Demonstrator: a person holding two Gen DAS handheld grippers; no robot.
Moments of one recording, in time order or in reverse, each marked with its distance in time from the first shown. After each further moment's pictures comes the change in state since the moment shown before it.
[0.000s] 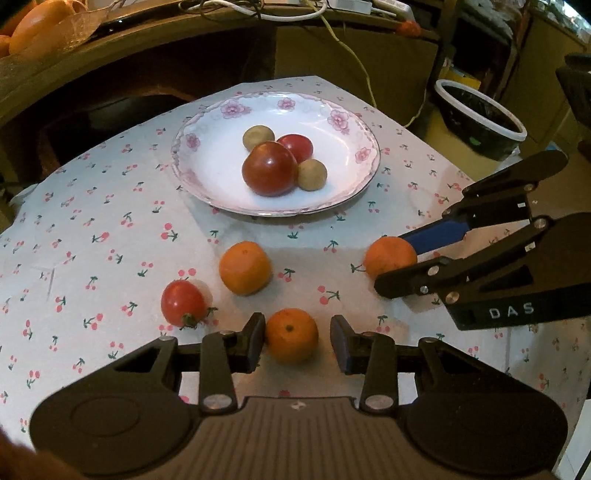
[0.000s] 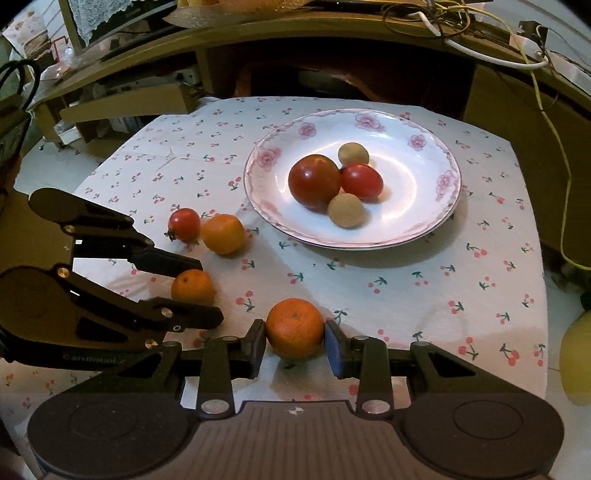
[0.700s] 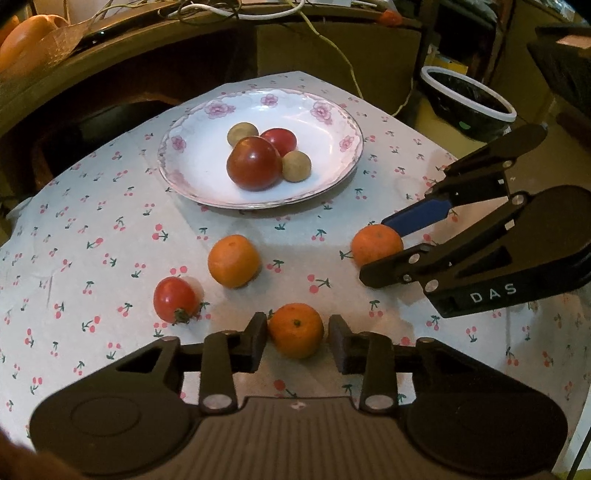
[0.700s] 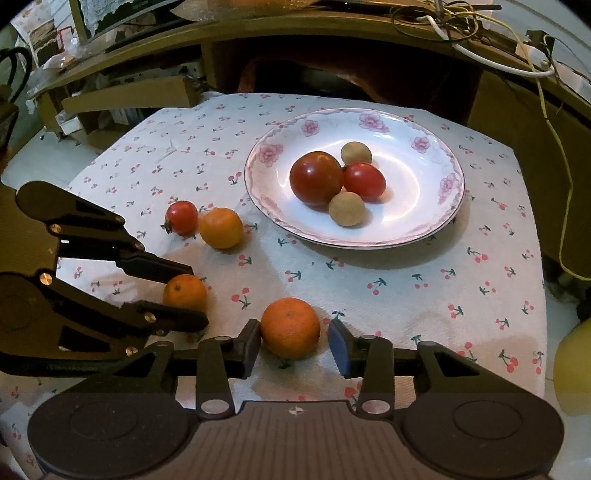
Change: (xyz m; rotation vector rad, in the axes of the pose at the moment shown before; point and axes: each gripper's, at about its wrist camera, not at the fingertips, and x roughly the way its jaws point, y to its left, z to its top) left arm -0.001 -0.009 -0.004 0.073 0.011 0.001; right arm 0.004 0.001 -0.002 -0.028 -0.002 -0.009
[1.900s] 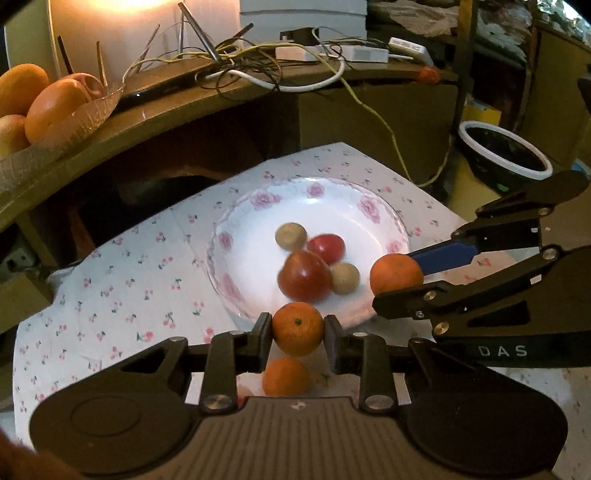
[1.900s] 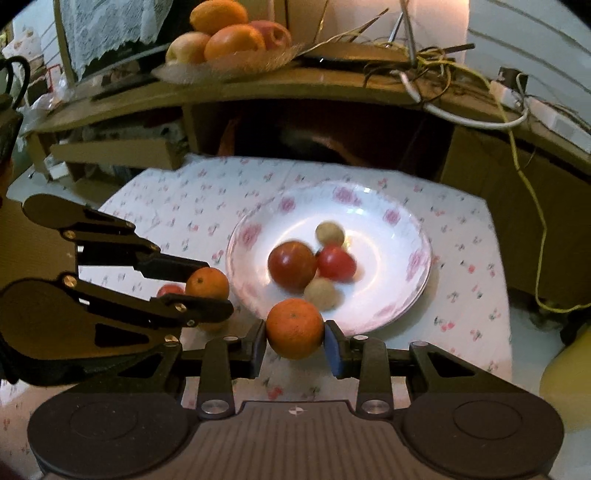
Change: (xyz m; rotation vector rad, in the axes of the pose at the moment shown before) left arm -0.011 0.015 0.058 -0.031 -0.149 0.132; right arm -0.021 -0.009 0.038 0.040 -0.151 -0.065
